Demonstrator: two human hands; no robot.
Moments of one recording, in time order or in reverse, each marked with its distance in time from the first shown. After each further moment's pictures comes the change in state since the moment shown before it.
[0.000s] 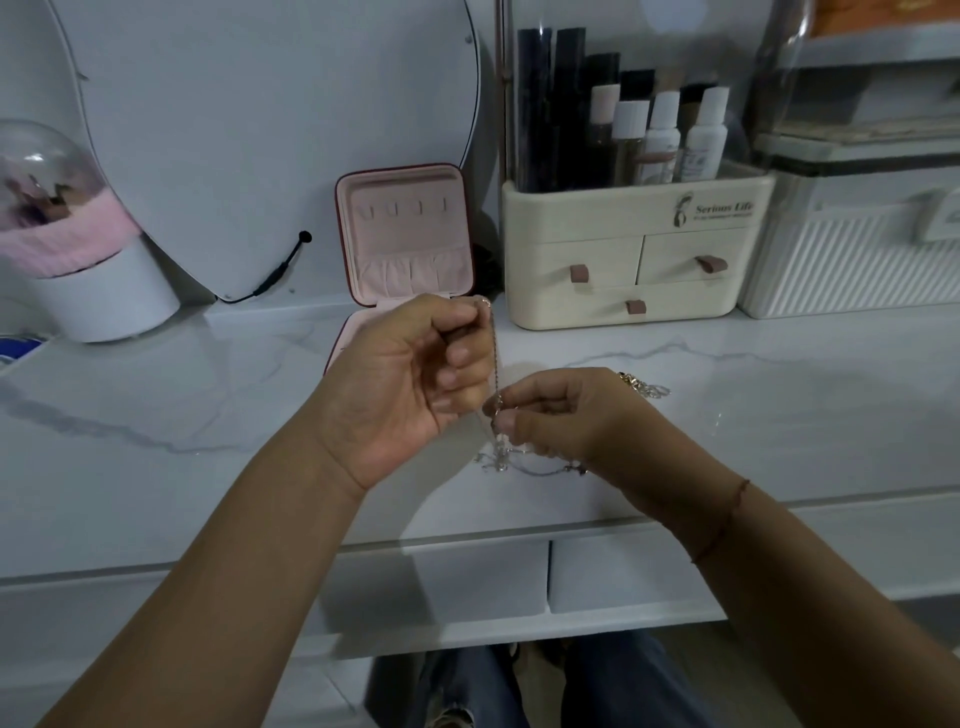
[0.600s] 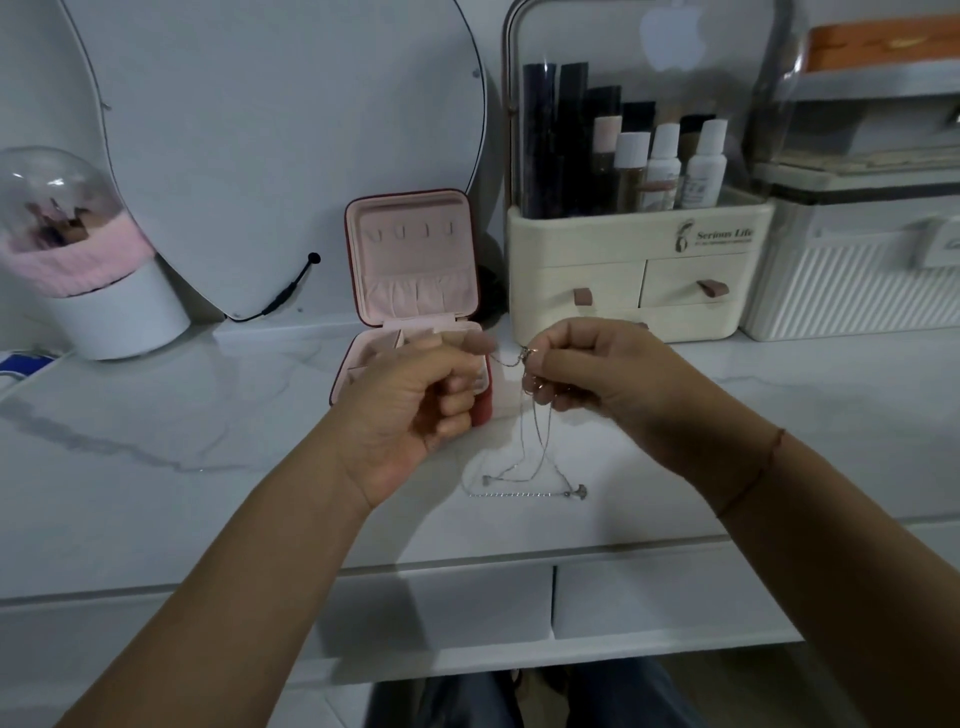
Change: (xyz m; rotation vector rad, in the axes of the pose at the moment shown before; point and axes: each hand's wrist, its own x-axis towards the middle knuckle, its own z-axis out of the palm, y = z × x) left_hand 0.003 -0.001 -0.002 0.218 0.258 -0.001; right_hand 0.018 -0.034 -0.025 0.043 0.029 0.008
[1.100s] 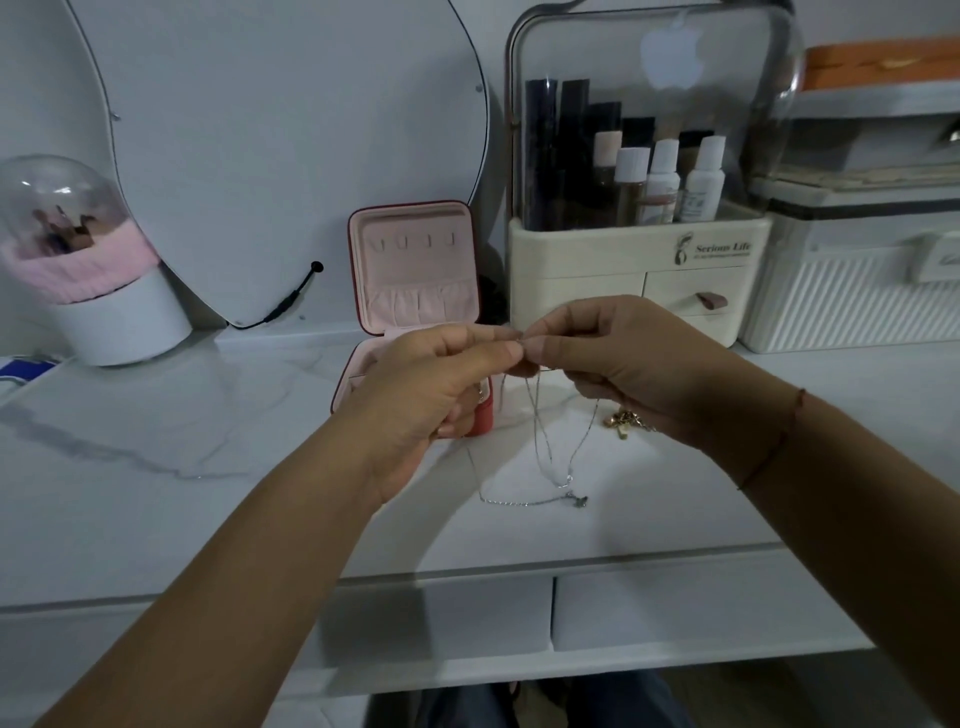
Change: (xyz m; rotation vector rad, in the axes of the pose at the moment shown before) left_hand -0.001 0.011 0.008 0.279 -0.017 0.078; right_hand 0.005 -0.024 -0.010 -0.090 -0.041 0.020
